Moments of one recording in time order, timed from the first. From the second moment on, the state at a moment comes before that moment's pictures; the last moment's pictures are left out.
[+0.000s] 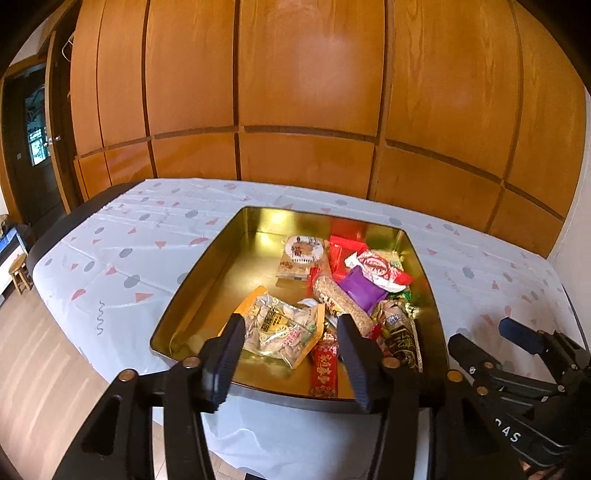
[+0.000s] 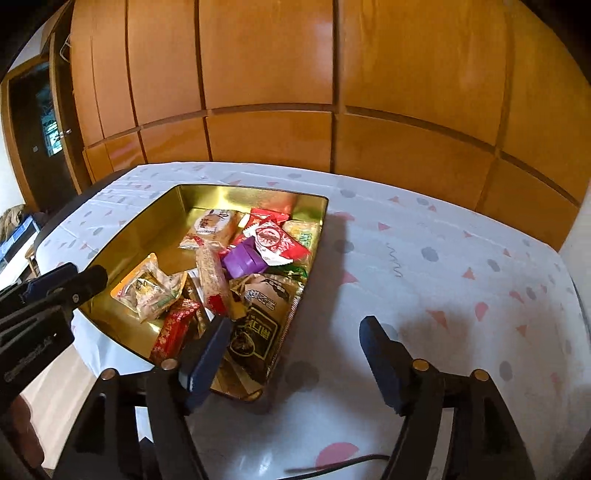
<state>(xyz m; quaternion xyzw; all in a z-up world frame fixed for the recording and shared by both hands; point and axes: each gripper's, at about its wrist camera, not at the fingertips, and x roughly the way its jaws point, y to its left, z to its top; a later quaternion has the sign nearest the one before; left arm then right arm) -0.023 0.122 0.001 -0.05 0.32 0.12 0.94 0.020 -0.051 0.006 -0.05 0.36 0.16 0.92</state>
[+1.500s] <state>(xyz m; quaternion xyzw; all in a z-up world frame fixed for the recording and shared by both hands) -0.025 0.132 0.002 -0.05 0.31 0.16 0.94 0.007 -0.040 0.004 -0.07 0.34 0.17 0.92</state>
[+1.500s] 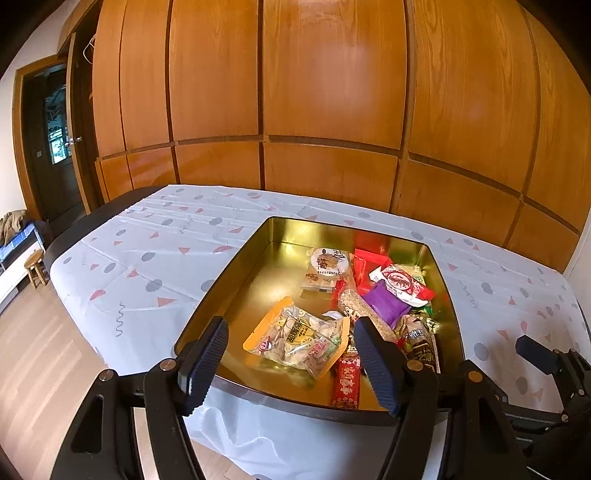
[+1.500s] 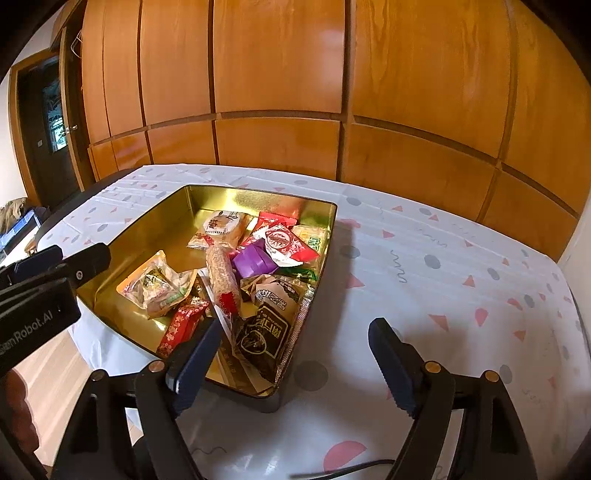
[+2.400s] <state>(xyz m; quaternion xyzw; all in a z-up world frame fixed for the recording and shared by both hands) -0.021 0.135 0.002 -0.07 0.31 0.14 0.94 0.008 -0.036 0.002 -0.07 0.34 0.17 0.92</state>
